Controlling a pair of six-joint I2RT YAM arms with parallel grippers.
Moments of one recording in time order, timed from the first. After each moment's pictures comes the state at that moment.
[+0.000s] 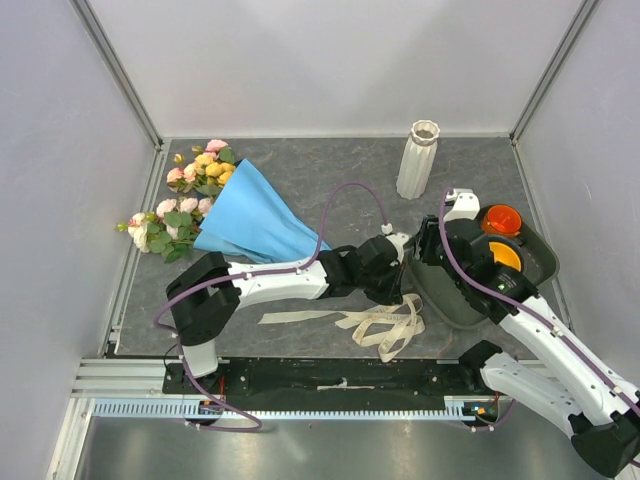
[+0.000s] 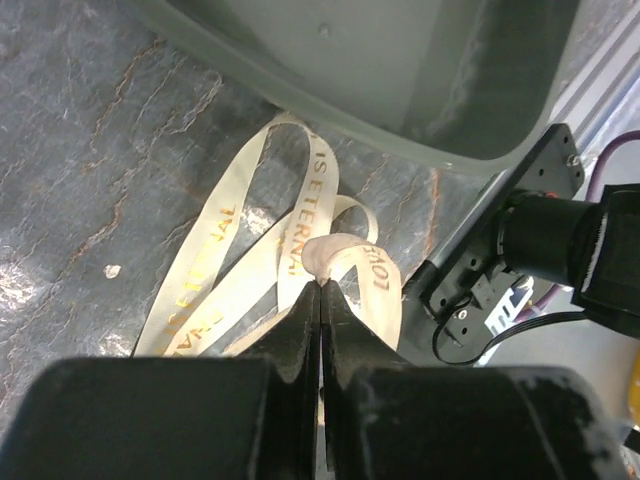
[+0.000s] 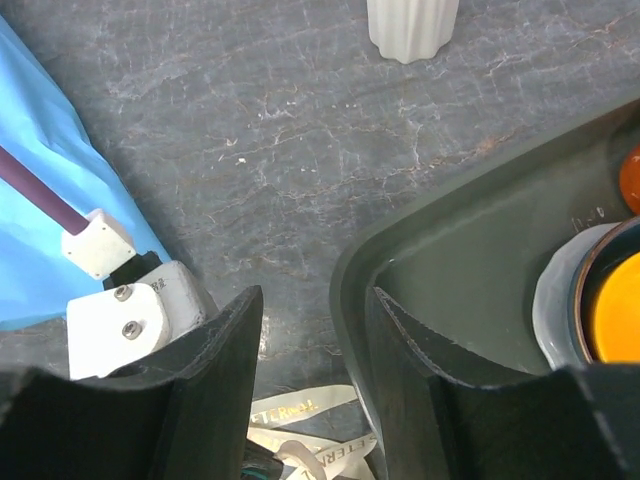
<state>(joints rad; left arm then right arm) -1.13 1.81 1.25 -0.17 0.12 -0.64 0.58 0.83 0.82 -0.48 0.34 0.41</state>
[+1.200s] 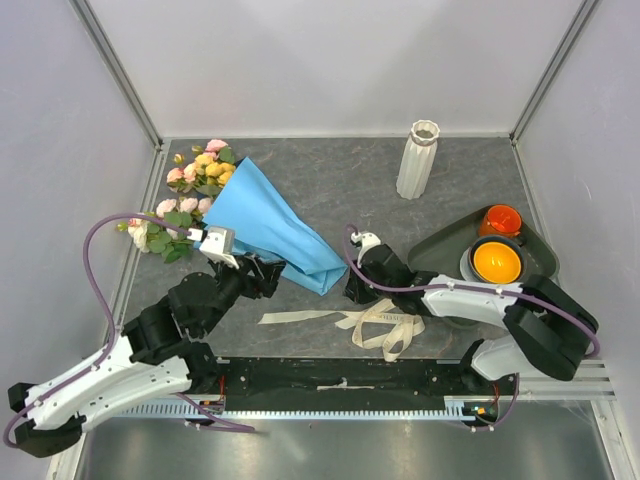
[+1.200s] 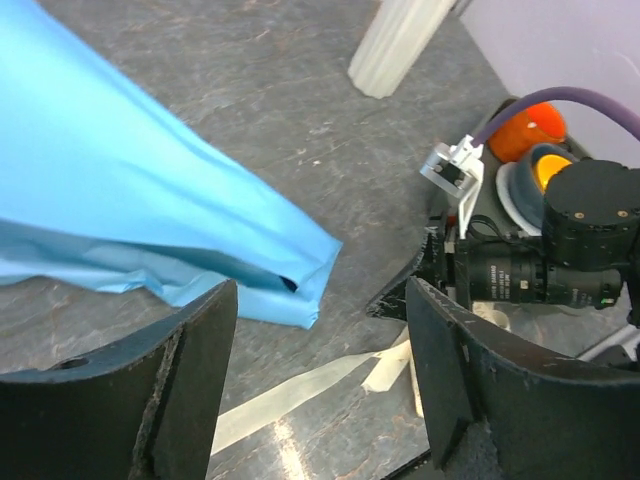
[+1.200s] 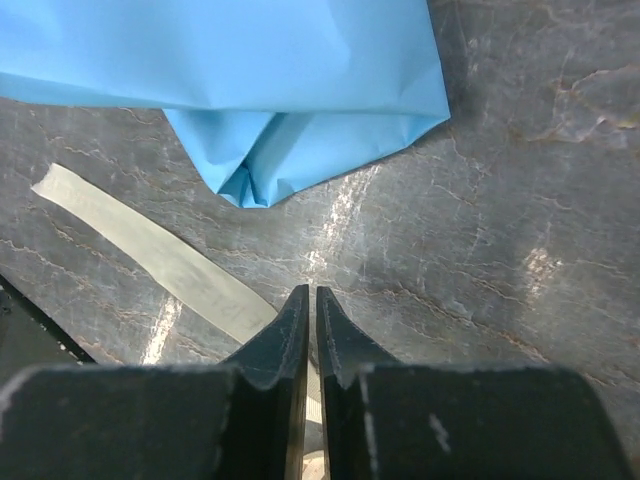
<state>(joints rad) -1.03 0.51 0.68 -0.36 -0.51 -0.49 0.86 1.39 0.61 0.08 -0.03 0.55</state>
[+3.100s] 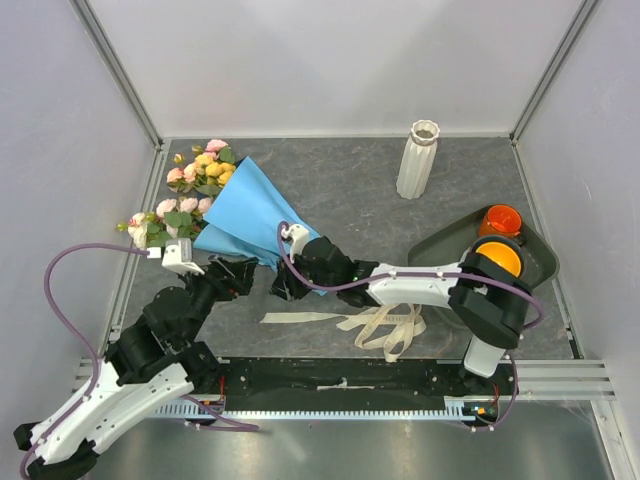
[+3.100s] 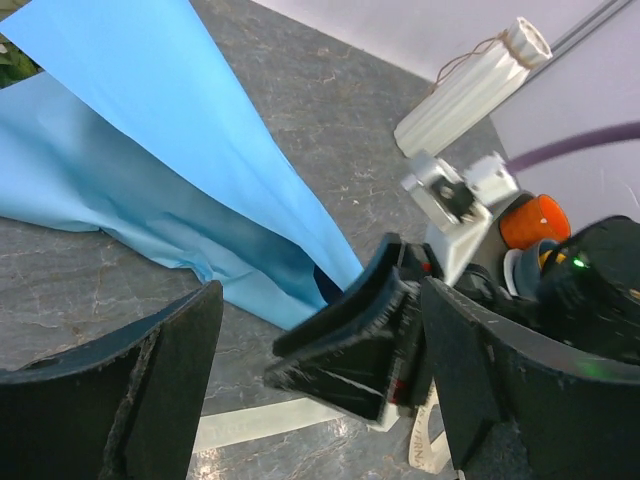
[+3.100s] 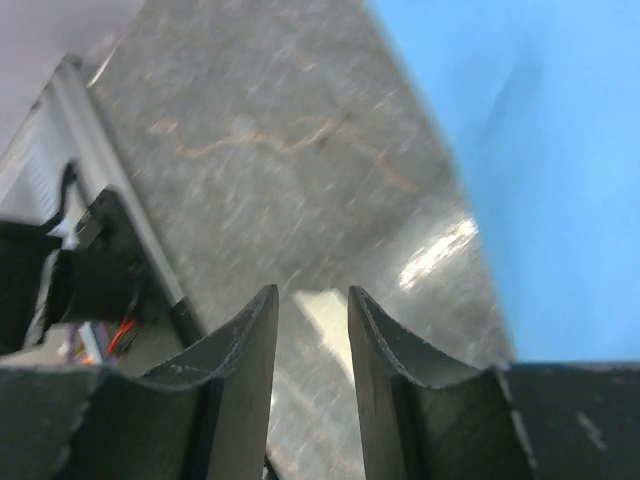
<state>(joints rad) -0.86 0.27 0.58 -0.48 -0.56 -0.66 1.07 1.71 0.98 0.28 -0.14 0.52</state>
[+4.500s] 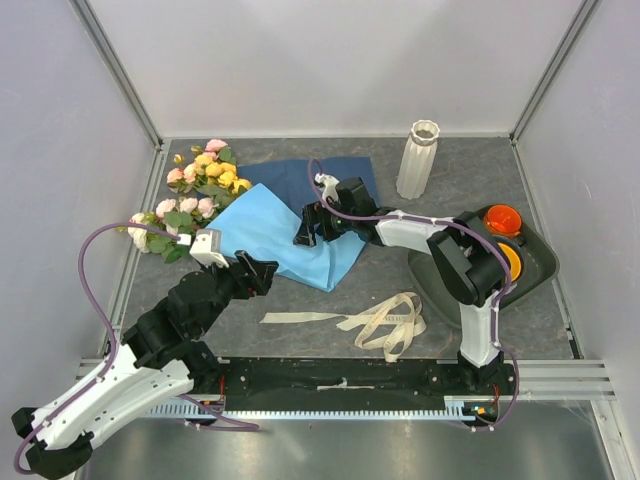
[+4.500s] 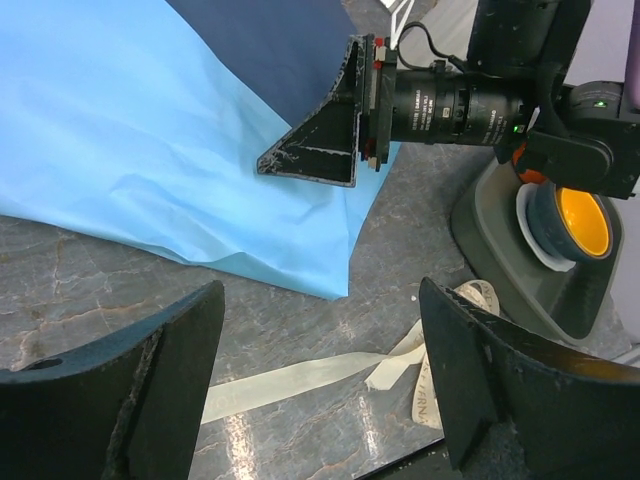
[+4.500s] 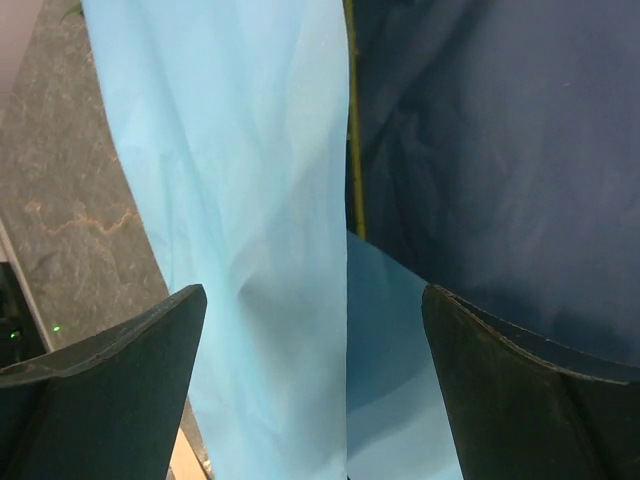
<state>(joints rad) -0.86 0.43 0.59 -0.45 -0.44 -0.67 0.65 1.99 1.26 0.13 -0.44 0.36</state>
